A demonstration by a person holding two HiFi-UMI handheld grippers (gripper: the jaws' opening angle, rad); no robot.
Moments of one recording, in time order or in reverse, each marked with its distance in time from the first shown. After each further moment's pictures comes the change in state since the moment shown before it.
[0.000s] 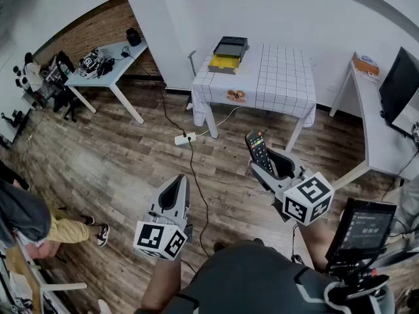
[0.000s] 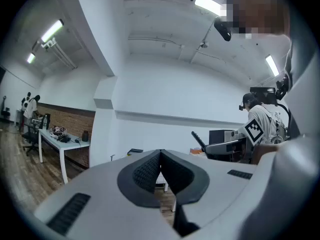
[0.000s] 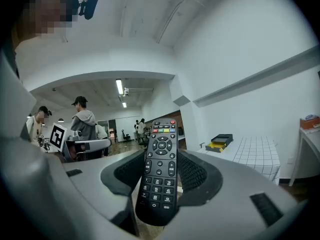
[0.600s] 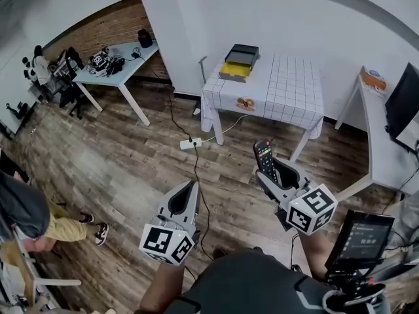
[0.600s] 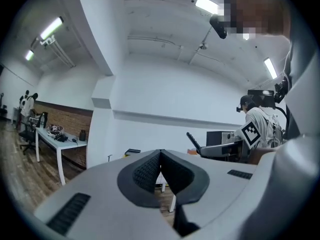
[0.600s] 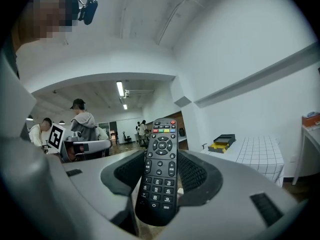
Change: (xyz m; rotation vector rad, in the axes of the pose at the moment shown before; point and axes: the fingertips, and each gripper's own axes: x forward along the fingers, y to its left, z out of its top) left arm -0.001 -0.005 0.005 -0.005 0.008 -0.033; right arm 0.008 0.010 -0.001 0.019 -0.013 0.011
